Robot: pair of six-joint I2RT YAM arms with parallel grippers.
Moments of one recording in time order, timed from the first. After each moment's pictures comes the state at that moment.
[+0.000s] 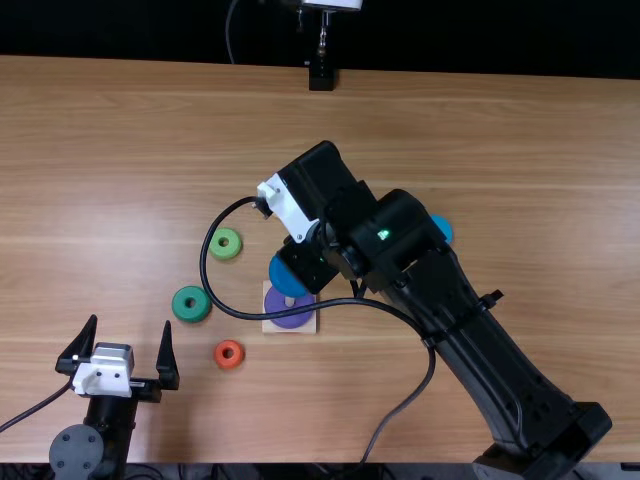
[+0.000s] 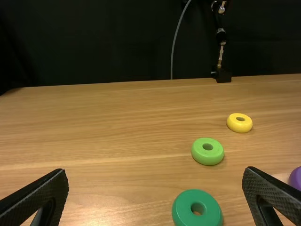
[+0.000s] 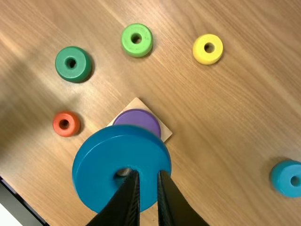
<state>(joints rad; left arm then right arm) -0.05 0.01 0.02 -0.07 0.01 0.00 0.67 1.88 2.03 -1.28 -0.06 -0.15</state>
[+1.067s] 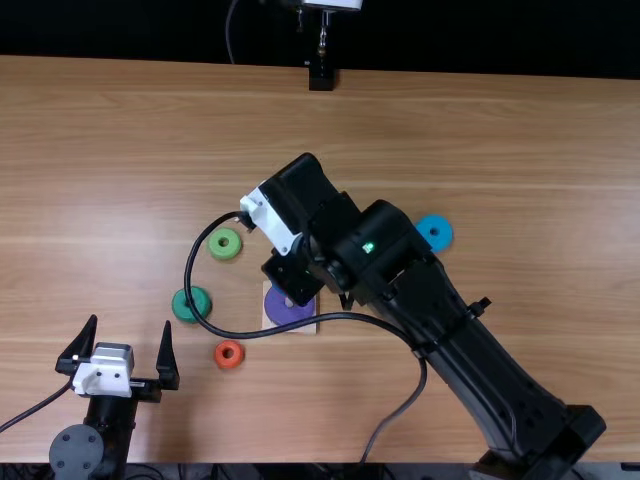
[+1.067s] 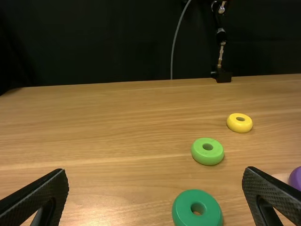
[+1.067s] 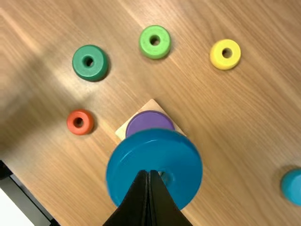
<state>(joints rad) -0.05 0.01 0.02 -0.07 0.01 0.00 0.73 1.88 2.03 -1.27 -0.06 -0.15</state>
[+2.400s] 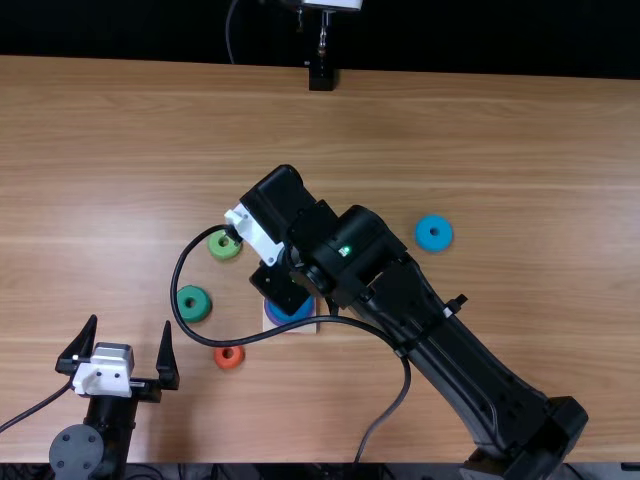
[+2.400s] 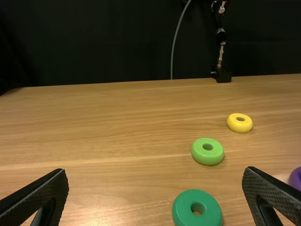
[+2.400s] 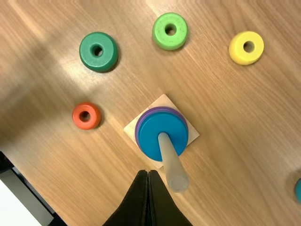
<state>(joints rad) -0.05 0.01 0.02 -0.07 0.01 0.00 0.77 1.91 2.02 -1.27 -0.06 -0.15</state>
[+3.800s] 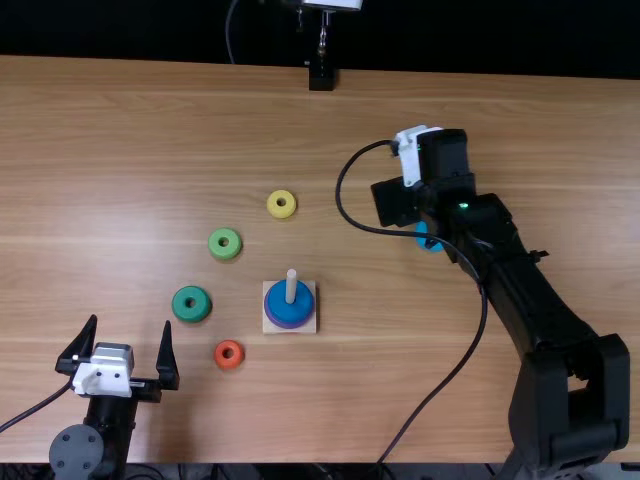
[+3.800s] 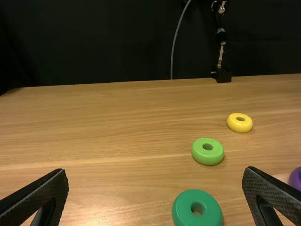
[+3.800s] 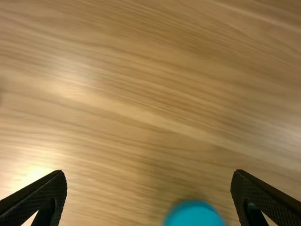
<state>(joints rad) -0.05 0.01 0.02 -0.07 0.01 0.00 0.21 1.91 1.43 -0.40 0.02 -0.15</state>
